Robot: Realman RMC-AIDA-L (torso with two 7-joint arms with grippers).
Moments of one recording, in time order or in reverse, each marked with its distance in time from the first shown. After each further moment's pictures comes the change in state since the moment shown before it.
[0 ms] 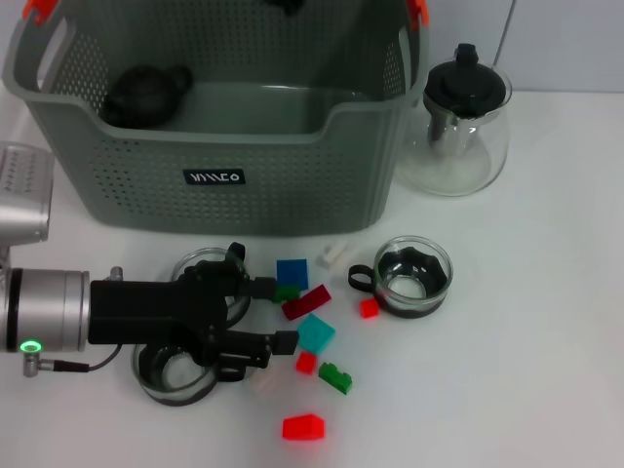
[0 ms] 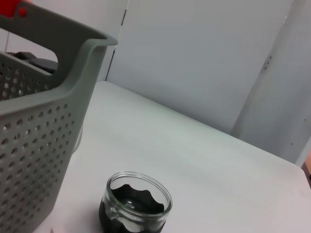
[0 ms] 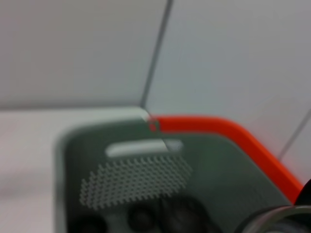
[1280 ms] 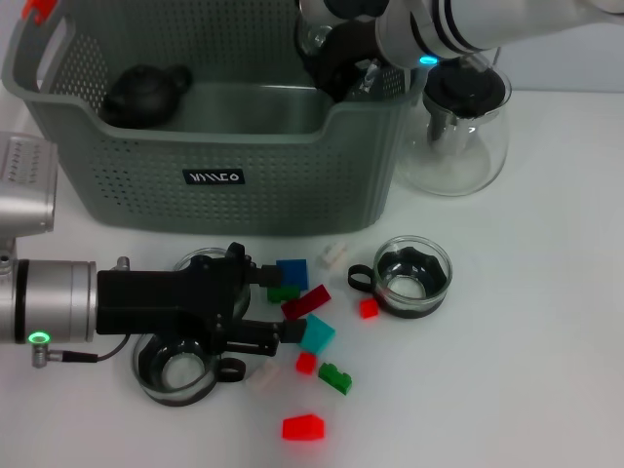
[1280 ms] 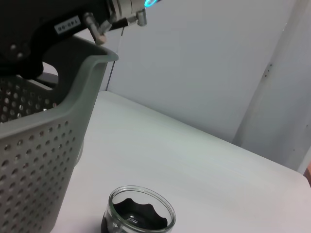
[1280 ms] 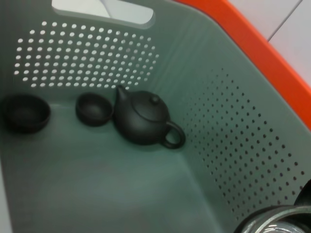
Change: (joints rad) left arm -0.013 -0.004 0.000 -0.005 -0.023 -0.011 0.008; right arm -0.031 0.043 -0.175 0.284 -0.014 0.403 -0.135
